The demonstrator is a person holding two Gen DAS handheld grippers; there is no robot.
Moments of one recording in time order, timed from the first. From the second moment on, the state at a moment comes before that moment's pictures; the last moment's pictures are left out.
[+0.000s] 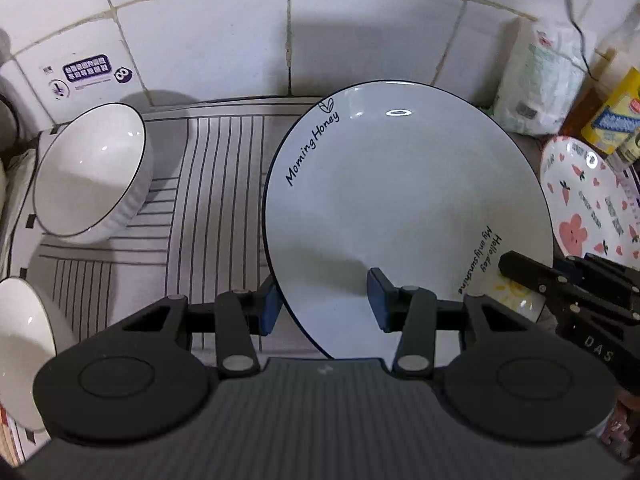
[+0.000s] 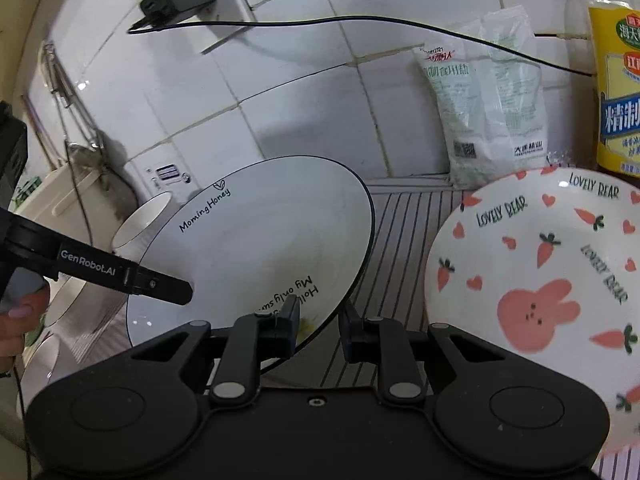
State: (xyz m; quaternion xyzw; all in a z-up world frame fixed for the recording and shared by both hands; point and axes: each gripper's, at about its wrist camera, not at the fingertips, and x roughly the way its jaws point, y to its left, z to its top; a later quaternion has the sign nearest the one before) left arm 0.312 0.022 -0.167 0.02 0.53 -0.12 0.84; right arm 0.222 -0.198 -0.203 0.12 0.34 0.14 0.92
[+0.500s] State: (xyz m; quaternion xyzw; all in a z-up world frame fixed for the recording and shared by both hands) left arm 0.361 0.020 -0.190 0.01 0.55 -0.10 0.83; right arm 0.274 -0.176 -0.209 0.08 0.37 0.07 0.92
